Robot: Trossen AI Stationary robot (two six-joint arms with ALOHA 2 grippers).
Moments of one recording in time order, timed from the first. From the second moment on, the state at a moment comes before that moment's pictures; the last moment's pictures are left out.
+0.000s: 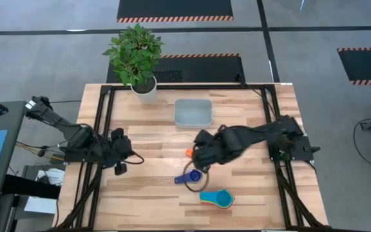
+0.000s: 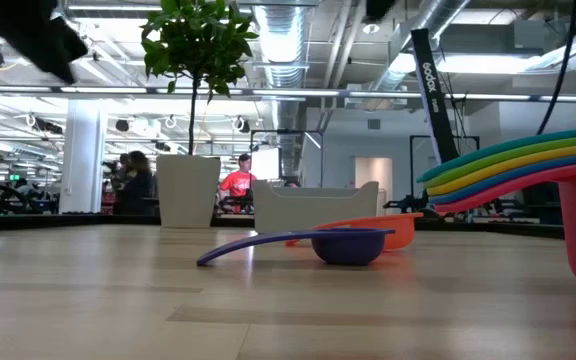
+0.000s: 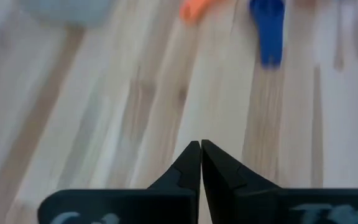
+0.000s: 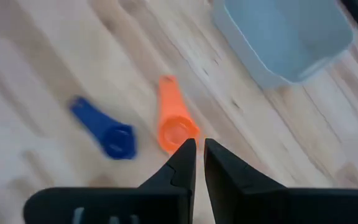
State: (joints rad) left arm -0.56 0.90 0.79 -0.92 -0.42 -0.68; right arm 0.32 1.94 2.11 -1.57 0.40 0.92
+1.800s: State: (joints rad) left arm -0.51 0.90 0.79 -0.79 -0.47 -0.70; right arm 0.30 1.71 1.27 -0.79 0.31 0.46
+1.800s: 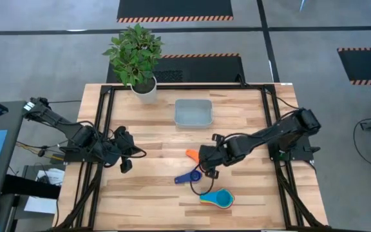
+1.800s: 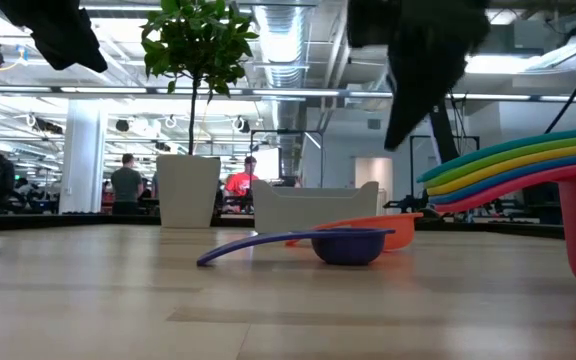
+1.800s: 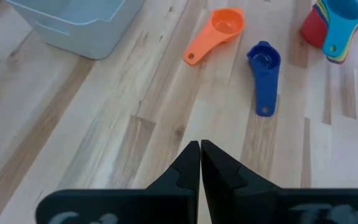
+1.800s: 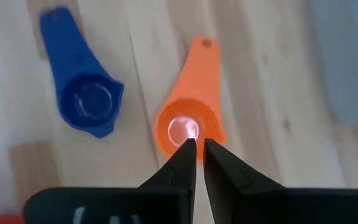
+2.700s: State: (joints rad) left arm -0.51 0.90 0.79 -0.79 -0.48 -0.70; right arm 0.25 1.80 1.36 -0.78 0.16 0.52
